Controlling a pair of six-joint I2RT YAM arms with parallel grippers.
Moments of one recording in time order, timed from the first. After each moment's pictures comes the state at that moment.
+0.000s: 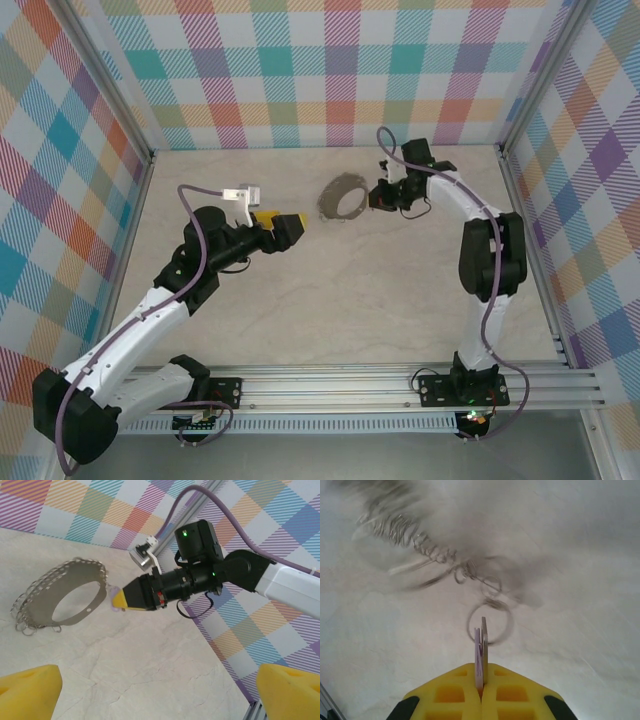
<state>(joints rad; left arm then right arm) -0.50 1.00 0.82 0.00 0.32 -0.60 0.24 1.97 1.59 -0.70 -0.56 0.24</state>
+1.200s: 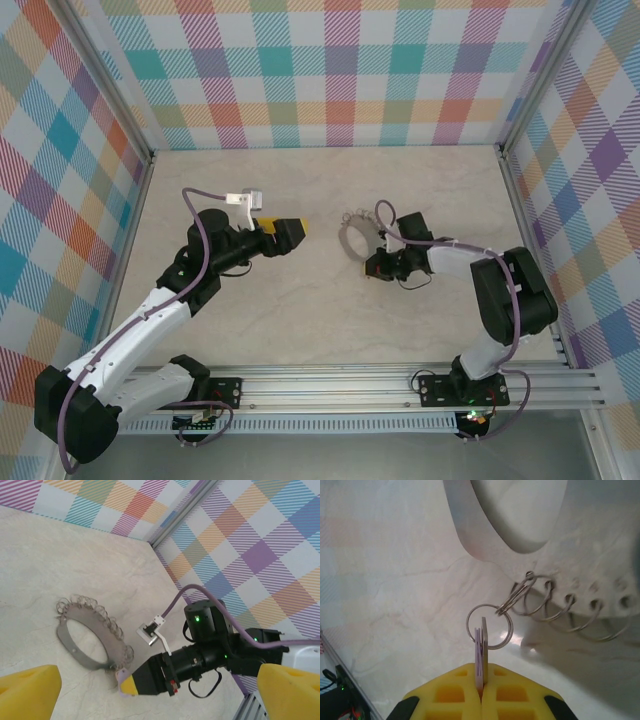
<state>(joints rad) -0.50 1.00 0.79 -0.01 0.35 -0.63 0.38 1.64 0.79 -0.22 -0.61 0.49</state>
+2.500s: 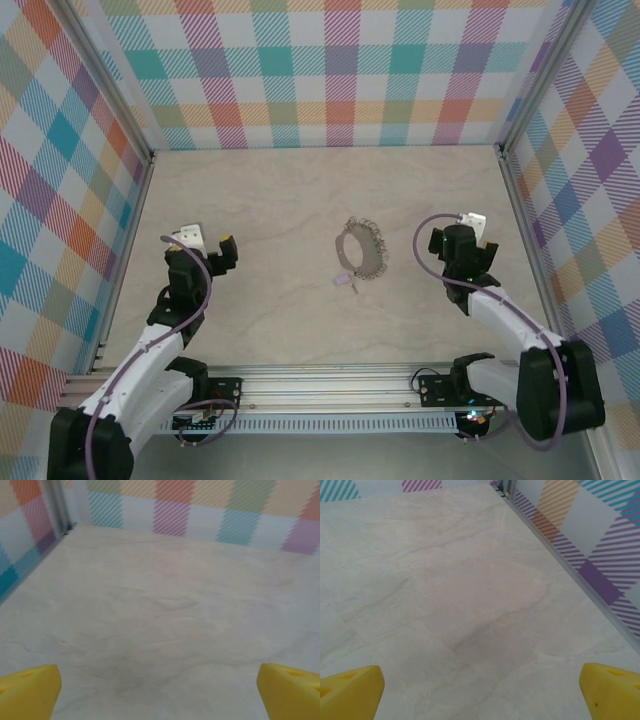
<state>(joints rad) -0.20 0.82 0.36 0.11 -0.34 -0.20 0.21 1.14 0.49 0.09 0.54 0.22</state>
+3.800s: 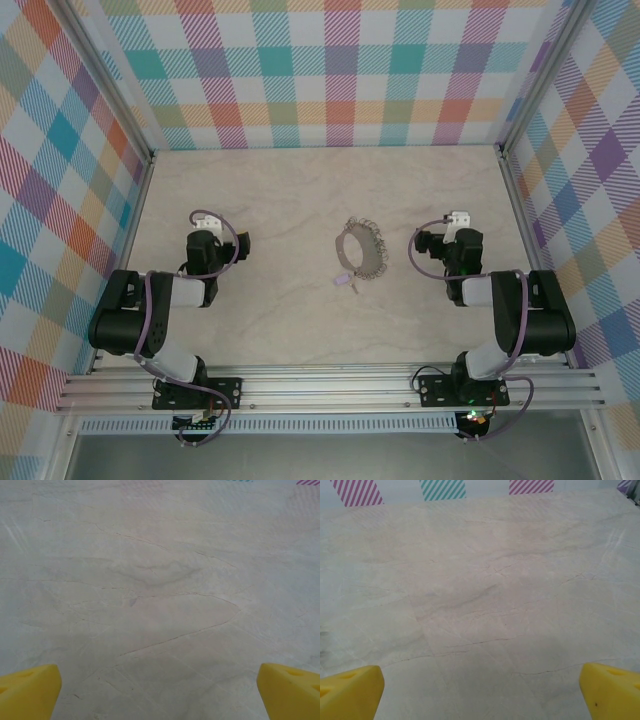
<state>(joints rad) -0.08 1.57 0.43 0.70 -0.07 -0.09 0.03 1.54 0.39 0.76 -0.02 0.05</state>
